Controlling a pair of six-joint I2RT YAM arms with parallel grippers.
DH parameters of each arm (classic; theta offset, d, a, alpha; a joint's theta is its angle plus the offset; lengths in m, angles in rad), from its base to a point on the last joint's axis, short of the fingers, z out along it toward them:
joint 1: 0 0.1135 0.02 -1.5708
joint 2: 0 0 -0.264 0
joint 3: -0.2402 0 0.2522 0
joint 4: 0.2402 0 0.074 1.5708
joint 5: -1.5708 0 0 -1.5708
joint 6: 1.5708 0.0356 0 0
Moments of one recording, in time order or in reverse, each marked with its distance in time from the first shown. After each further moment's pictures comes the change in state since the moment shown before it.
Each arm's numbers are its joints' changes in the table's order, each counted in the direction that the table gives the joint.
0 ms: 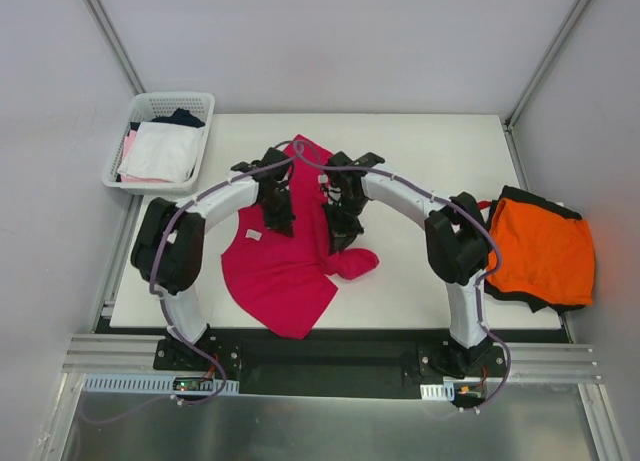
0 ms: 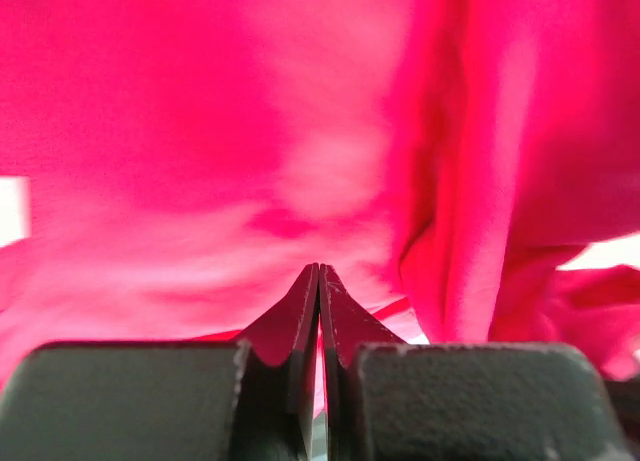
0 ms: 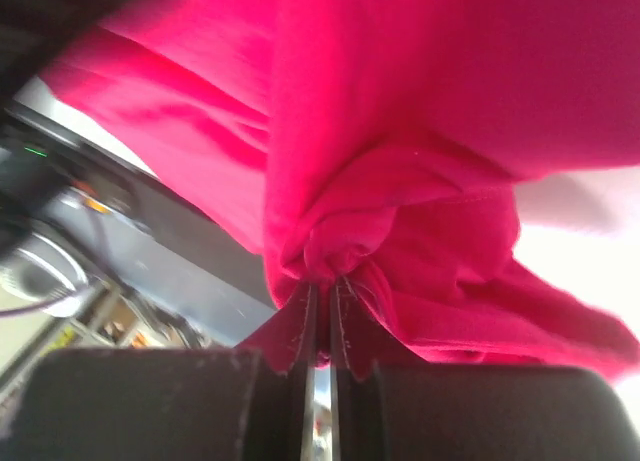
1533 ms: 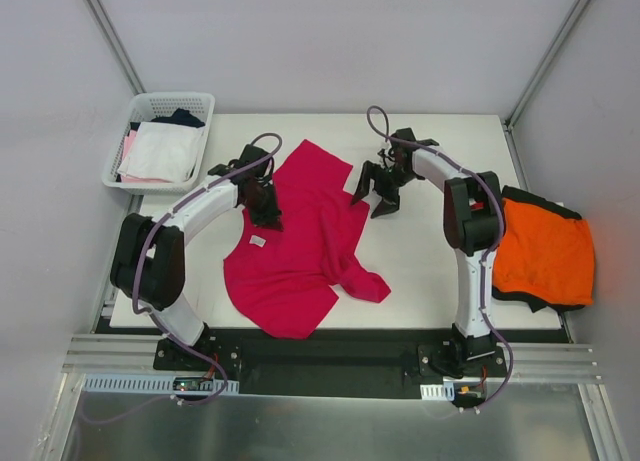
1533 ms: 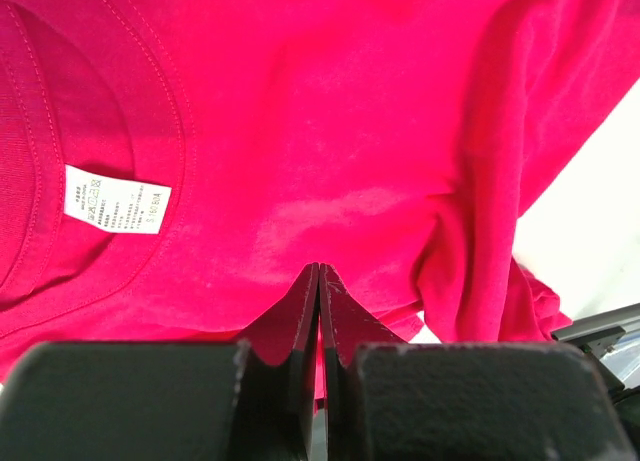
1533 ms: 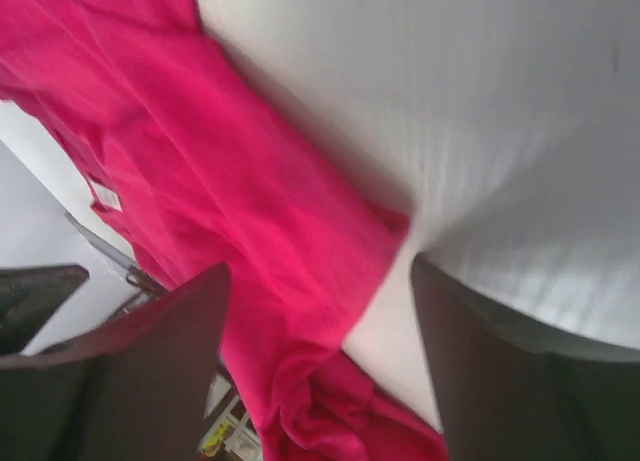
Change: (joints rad) left arm 0.095 -0.192 0.111 -0.045 0.014 -0.011; right arm -0.396 0.179 -0.002 -0.279 0.114 0.039
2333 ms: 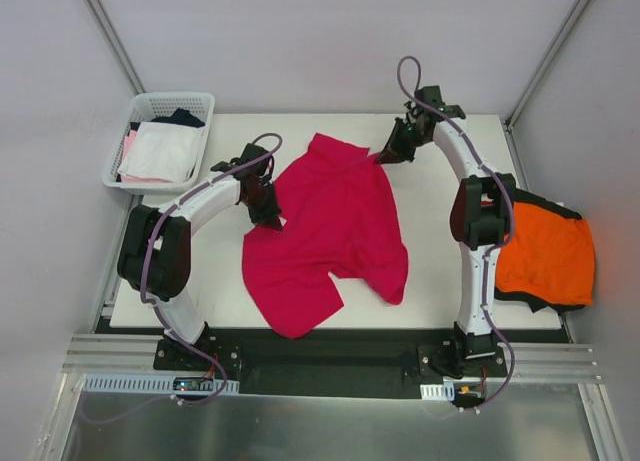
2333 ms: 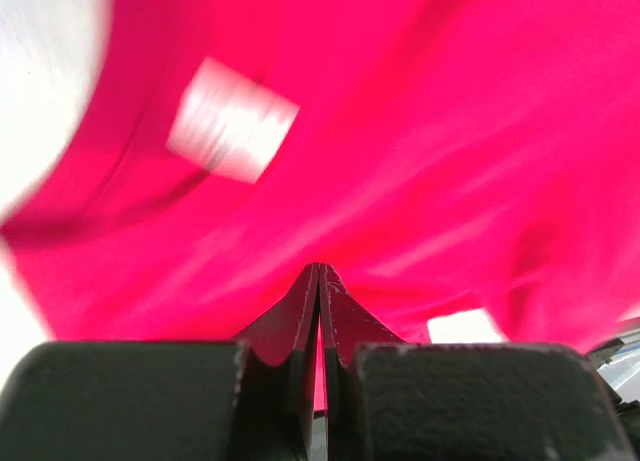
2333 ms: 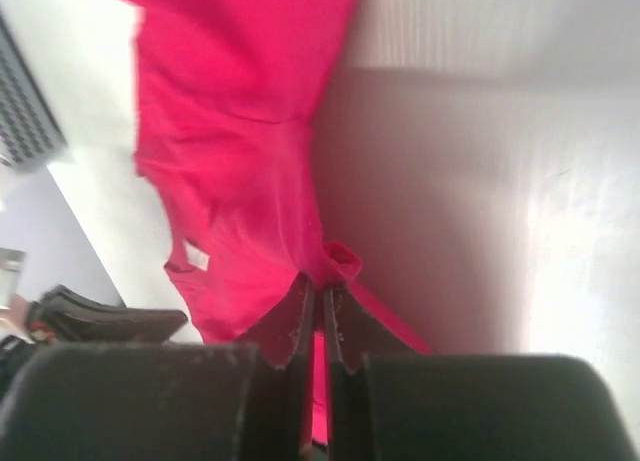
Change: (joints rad) left arm 0.021 0.063 -0.022 0.002 -0.006 0.002; right arm -0.076 0.058 -0.341 0.061 -0.068 0.063
